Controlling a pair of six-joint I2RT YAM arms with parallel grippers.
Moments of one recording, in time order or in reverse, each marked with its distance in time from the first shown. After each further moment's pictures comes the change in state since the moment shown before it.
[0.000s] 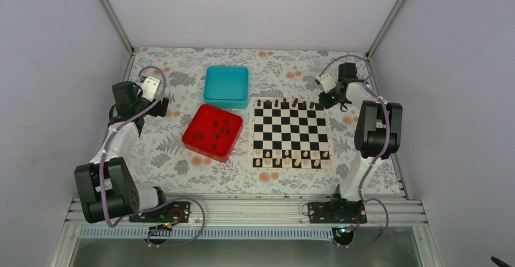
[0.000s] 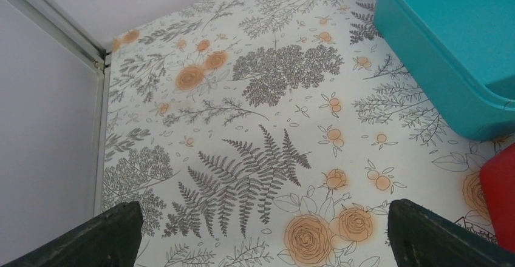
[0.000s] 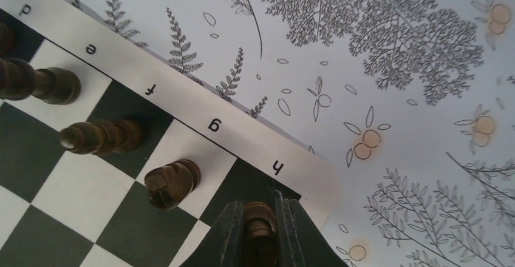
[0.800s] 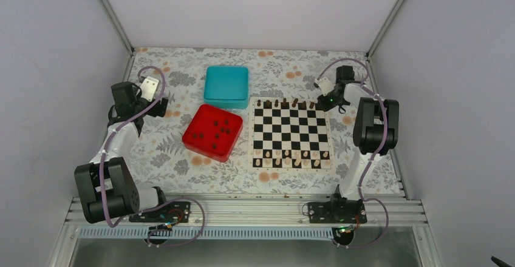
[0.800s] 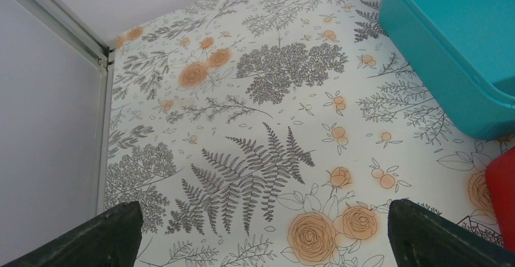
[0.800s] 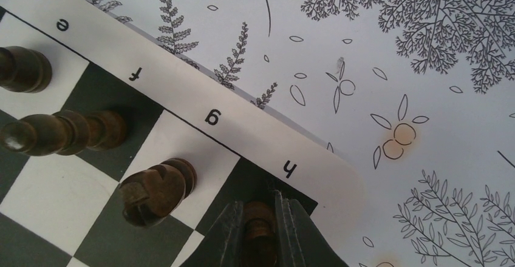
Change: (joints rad) left arm 0.011 0.000 -0.006 0.006 0.001 0.000; right arm -0.001 0.060 -0.006 0.016 0.003 0.000
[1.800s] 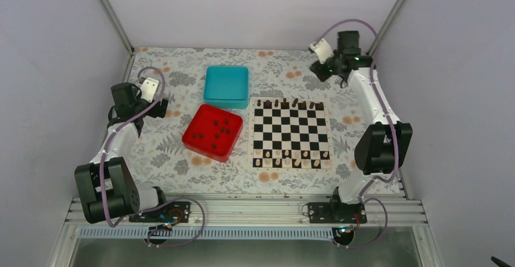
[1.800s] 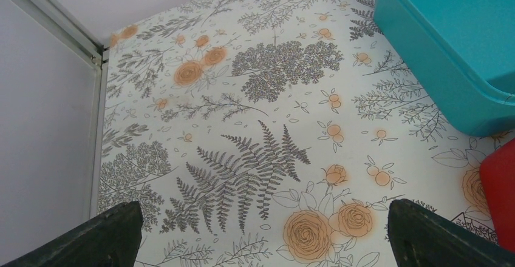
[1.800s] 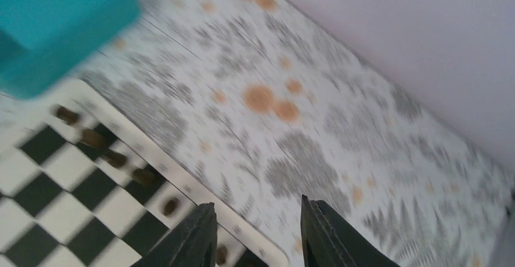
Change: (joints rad) left arm 0.006 0.000 -0.008 0.001 0.016 0.000; right arm 0.091 -0.240 0.285 -0.191 -0.023 0.001
